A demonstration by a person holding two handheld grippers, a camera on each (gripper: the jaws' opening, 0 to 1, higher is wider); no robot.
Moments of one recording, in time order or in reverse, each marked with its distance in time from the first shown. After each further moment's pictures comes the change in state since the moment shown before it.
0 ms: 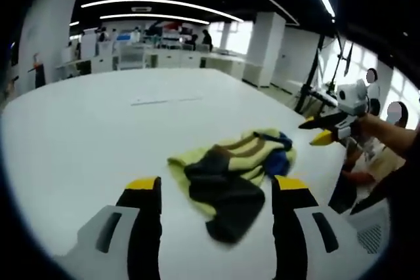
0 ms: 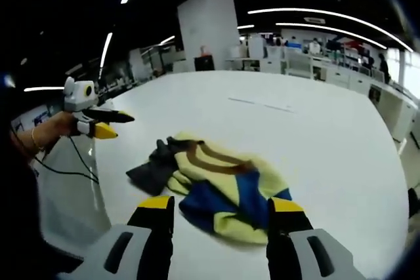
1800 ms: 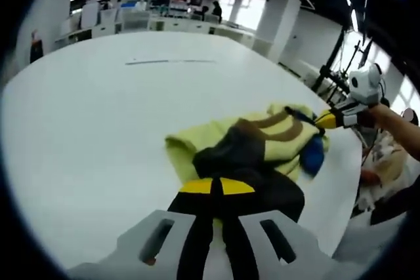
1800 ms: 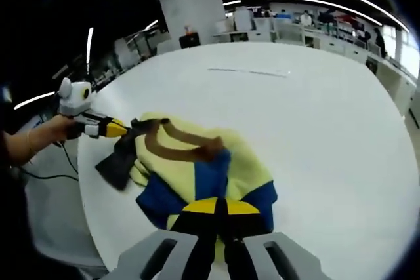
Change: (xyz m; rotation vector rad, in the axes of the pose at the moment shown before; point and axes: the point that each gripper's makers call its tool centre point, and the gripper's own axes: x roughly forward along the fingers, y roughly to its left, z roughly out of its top) left arm 0.081 0.029 -0.048 -0.079 0.186 0.017; right arm 0.047 -0.047 -0.034 0.112 0.167 -0.016
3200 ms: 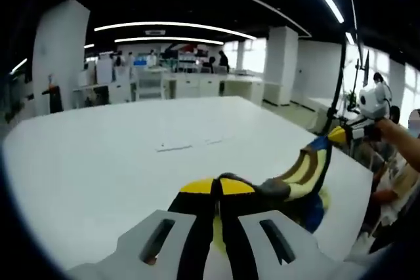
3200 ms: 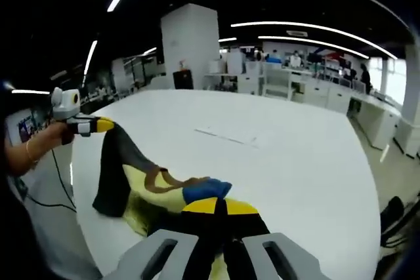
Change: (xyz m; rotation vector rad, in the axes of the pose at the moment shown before) left arm -0.082 0.021 0.149 0.088 -0.361 0.134; right arm -0.078 -0.015 0.121 -0.093 -0.272 -0.129
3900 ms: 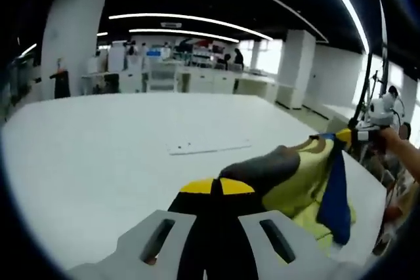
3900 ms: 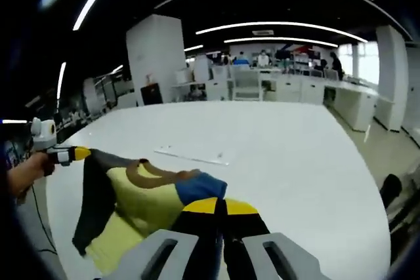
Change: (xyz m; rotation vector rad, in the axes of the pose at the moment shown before) left arm 0.086 0.063 -0.009 -0.090 0.050 0.041; right arm 0.089 -0.071 0.023 0.167 -0.047 -0.164
